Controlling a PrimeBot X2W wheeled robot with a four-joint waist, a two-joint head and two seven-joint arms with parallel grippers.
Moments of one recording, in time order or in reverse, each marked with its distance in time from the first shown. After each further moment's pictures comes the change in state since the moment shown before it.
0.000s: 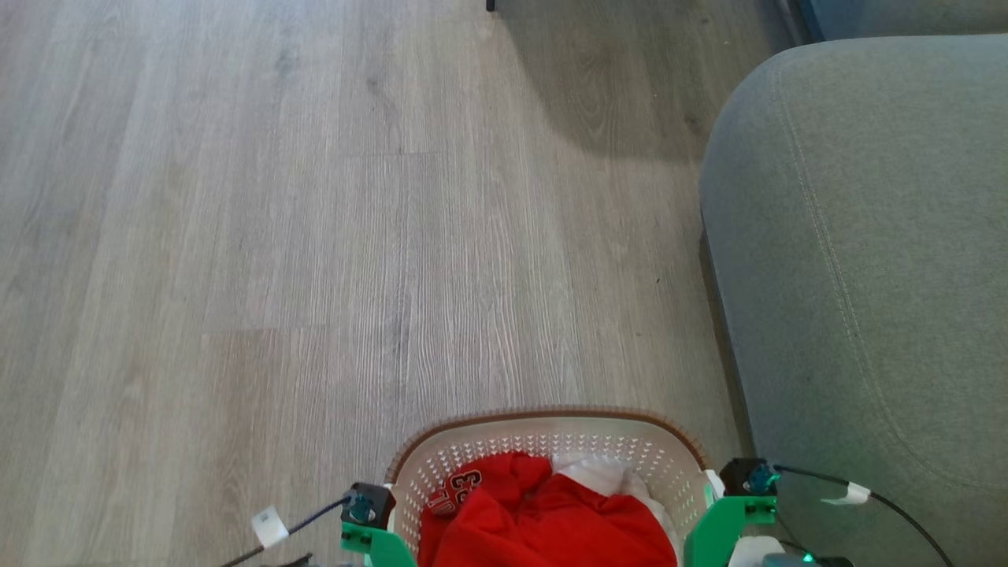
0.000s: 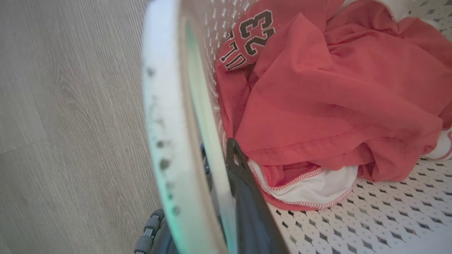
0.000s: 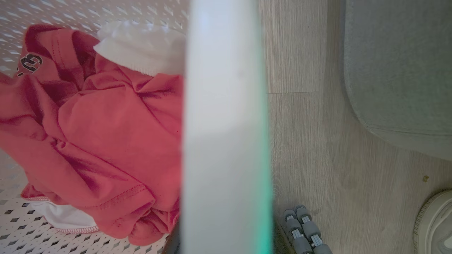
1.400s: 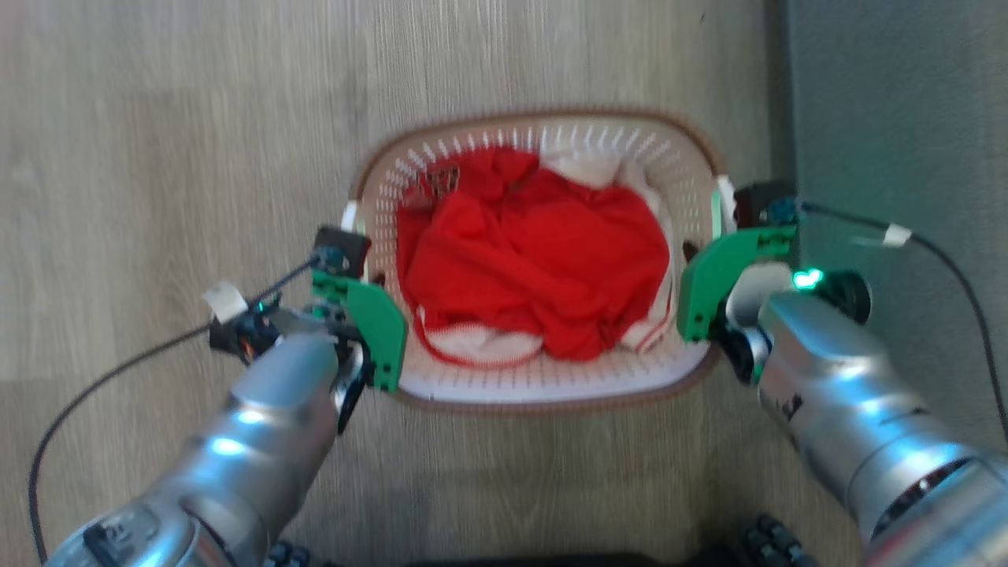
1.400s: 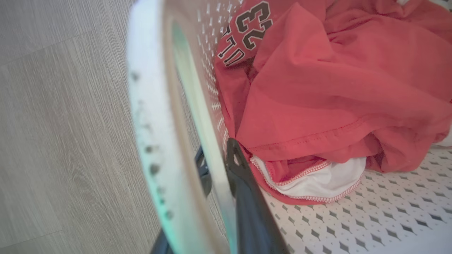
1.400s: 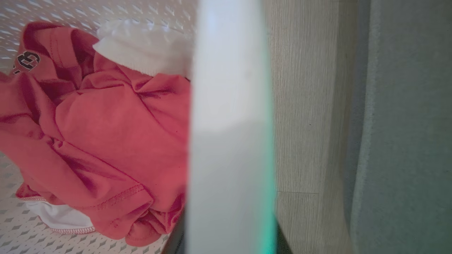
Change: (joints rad) left arm -0.459 0.004 -0.003 0.038 0.011 0.044 -0.118; right arm -0.483 -0.006 -0.048 0.027 -0.081 0.000 -0.107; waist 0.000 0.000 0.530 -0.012
